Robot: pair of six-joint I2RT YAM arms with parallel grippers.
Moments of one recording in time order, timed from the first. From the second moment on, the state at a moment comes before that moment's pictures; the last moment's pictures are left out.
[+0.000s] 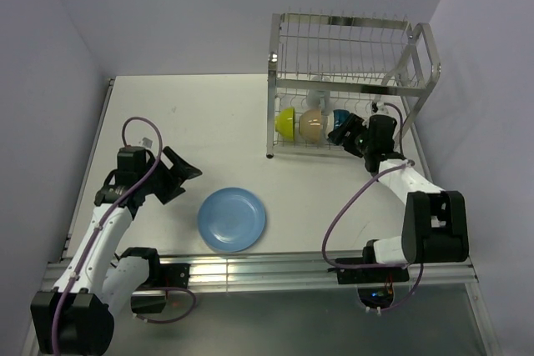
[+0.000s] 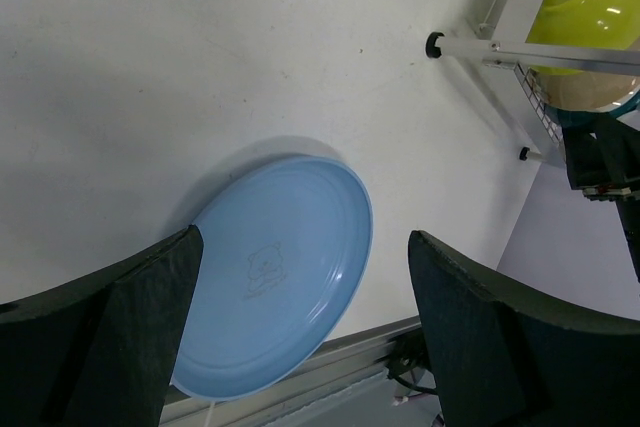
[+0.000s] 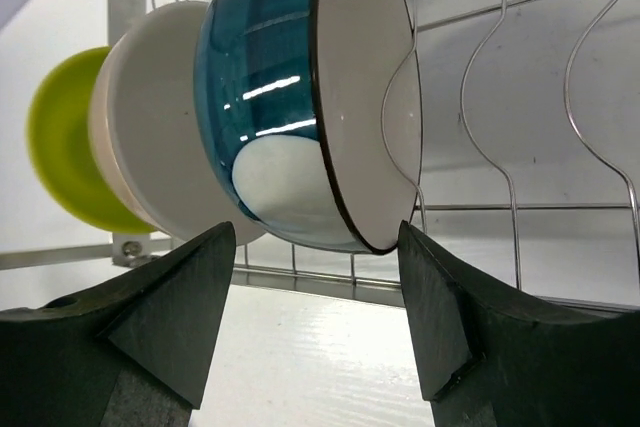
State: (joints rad) left arm -0.07 0.87 0.61 -0.53 0.36 -0.84; right arm -0.04 1.36 0.67 0.16 -0.27 0.58
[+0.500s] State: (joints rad) left arm -0.07 0.89 0.58 -0.48 0.36 -0.85; right arm 0.03 1.15 0.60 0.06 -0.04 0.59
